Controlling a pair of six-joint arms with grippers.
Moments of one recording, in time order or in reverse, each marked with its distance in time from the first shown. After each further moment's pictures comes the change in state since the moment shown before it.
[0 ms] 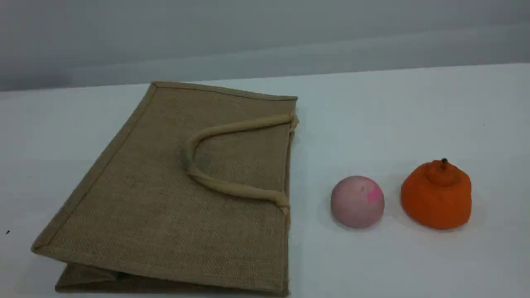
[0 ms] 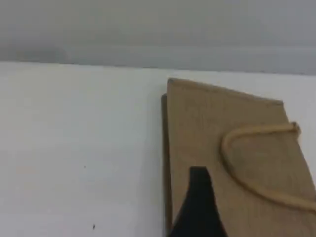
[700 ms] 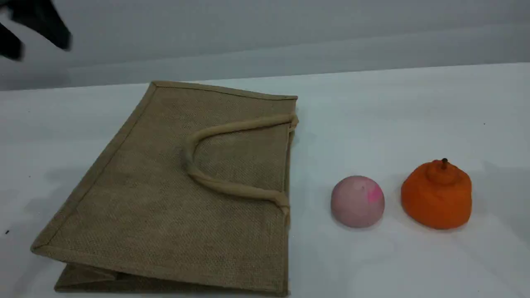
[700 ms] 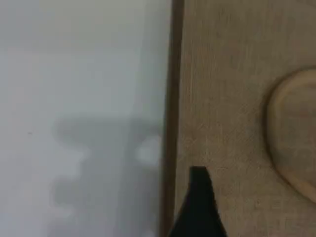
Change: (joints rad) left arm -0.001 1.176 -0.460 -0.131 -0.118 0.085; right arm 0.000 1.080 -0.331 0.206 -0.476 -0.068
